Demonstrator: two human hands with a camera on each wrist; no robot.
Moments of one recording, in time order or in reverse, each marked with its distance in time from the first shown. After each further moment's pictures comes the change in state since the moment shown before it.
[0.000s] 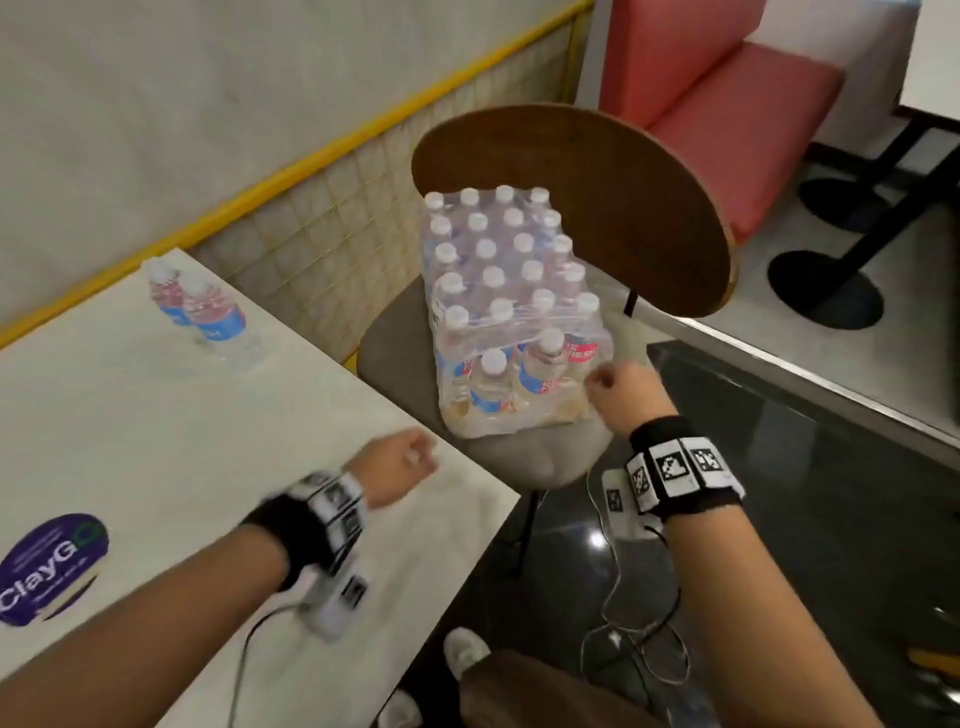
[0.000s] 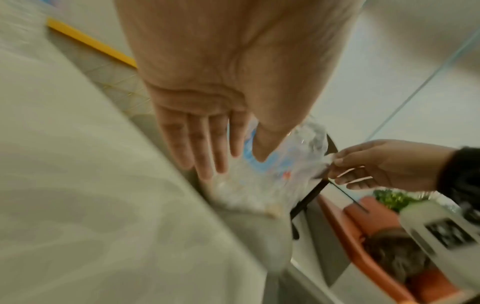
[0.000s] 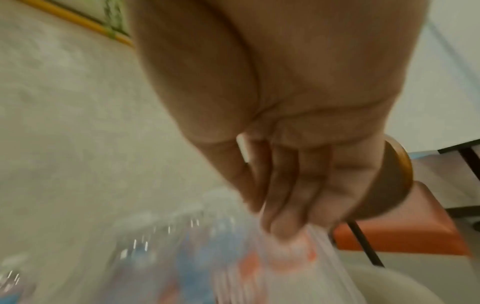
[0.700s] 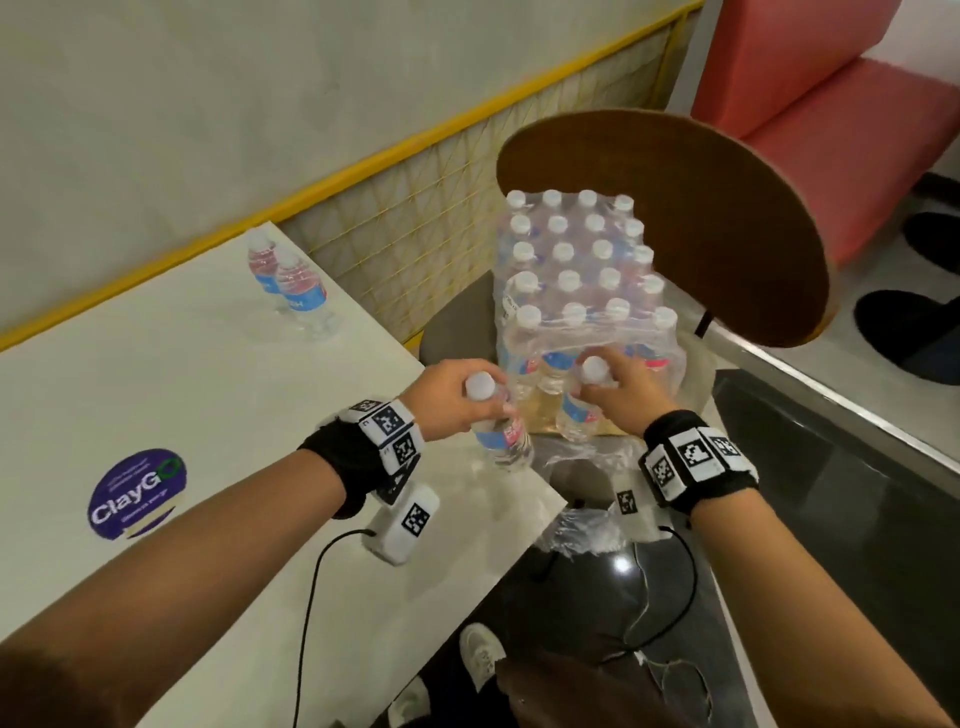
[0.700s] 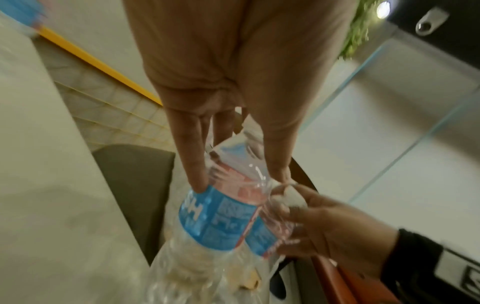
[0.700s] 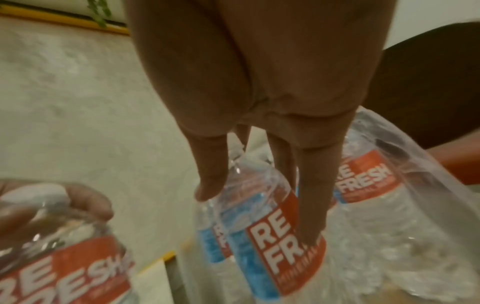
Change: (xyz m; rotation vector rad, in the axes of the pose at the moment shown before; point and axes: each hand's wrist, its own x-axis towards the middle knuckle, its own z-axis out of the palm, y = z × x) left_hand 0.002 0.025 -0.046 -0.361 0.195 0.132; right_hand 0.027 -0.033 0.034 0.199 -0.152 -0.198
